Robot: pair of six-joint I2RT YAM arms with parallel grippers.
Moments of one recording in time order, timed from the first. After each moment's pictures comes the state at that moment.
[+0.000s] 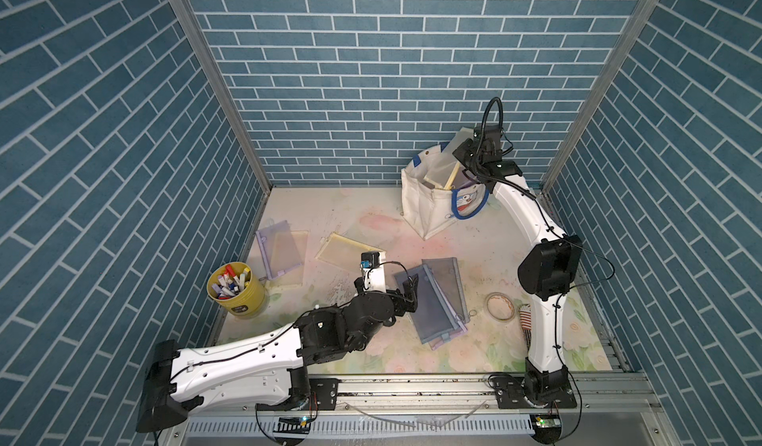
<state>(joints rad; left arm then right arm) -1.26 0.98 0.77 -0.22 -0.70 -0.76 0.35 2.17 2.22 -0.47 0.13 0.87</state>
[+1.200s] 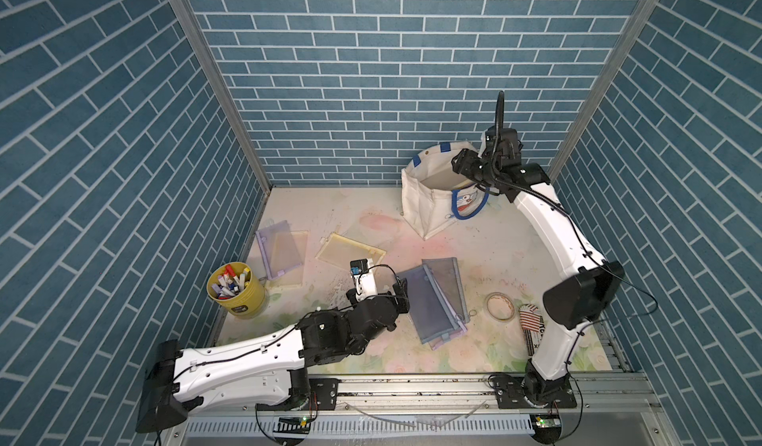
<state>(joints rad) -1.25 0.98 0.71 -0.36 -0.74 -1.05 0.42 1.73 1.89 -0.72 -0.06 0.56</state>
